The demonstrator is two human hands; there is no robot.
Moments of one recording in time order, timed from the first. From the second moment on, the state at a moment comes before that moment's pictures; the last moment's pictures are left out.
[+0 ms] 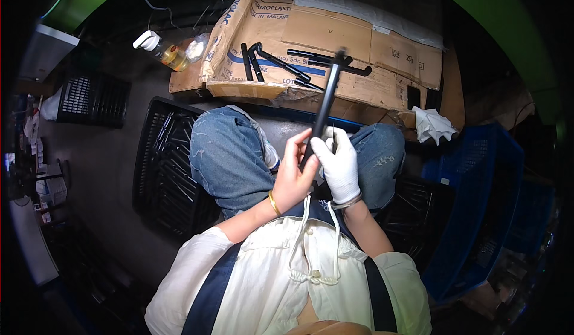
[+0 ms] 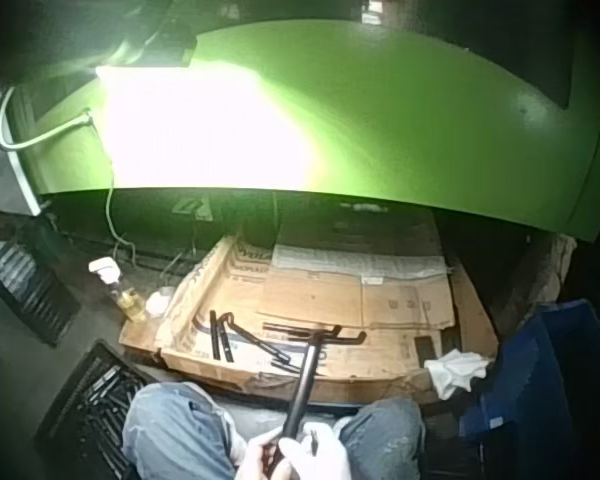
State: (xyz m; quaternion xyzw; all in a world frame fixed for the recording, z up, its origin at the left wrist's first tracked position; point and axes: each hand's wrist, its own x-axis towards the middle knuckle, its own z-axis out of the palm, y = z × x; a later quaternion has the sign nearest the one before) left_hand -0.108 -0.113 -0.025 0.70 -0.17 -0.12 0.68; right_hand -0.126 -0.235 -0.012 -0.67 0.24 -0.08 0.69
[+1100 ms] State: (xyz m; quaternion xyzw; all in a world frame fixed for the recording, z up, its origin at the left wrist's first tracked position) left_hand -0.090 -0.093 0.012 0.52 -0.03 -0.41 0.75; right_hand -0.152 -0.249 0.052 -0.93 0.00 0.00 0.37
